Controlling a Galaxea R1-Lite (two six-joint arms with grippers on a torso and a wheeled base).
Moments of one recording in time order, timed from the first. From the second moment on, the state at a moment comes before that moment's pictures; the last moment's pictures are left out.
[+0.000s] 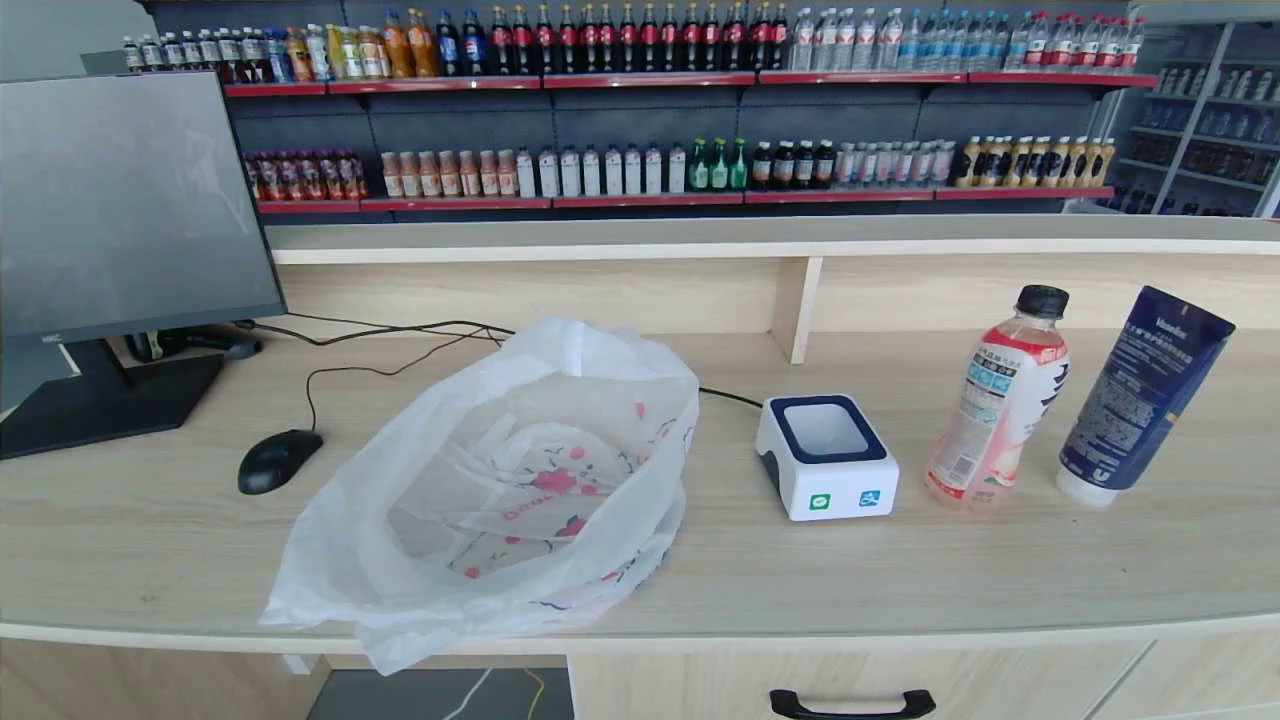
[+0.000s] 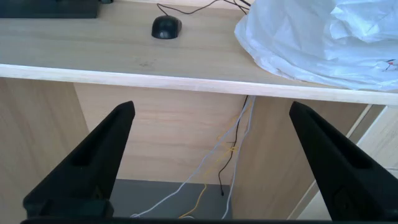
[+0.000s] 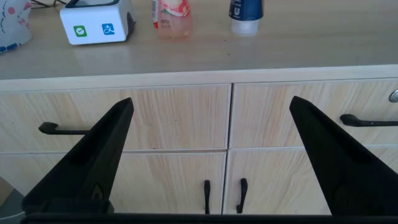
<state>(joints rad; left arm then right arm) 0.00 0.00 0.00 0.00 0.00 0.00 0.00 0.00 0.00 0.00 -0.01 0.01</state>
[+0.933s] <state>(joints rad) 0.00 0.00 0.00 0.00 0.00 0.00 0.00 0.00 0.00 0.00 -0.01 0.01</state>
